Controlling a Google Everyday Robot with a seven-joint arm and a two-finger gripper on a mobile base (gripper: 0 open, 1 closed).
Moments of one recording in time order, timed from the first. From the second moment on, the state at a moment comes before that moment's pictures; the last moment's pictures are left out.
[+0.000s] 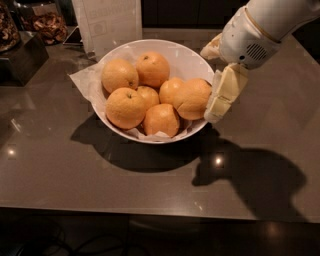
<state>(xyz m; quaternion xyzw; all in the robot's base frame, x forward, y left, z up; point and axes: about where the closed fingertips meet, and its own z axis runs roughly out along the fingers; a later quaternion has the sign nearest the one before) 0.514 -0.098 0.955 -0.66 0.71 0.12 0.23</state>
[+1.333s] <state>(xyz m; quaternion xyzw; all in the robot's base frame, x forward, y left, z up) 0.525 -0.064 0.921 -0.67 0.70 0.17 0.20</state>
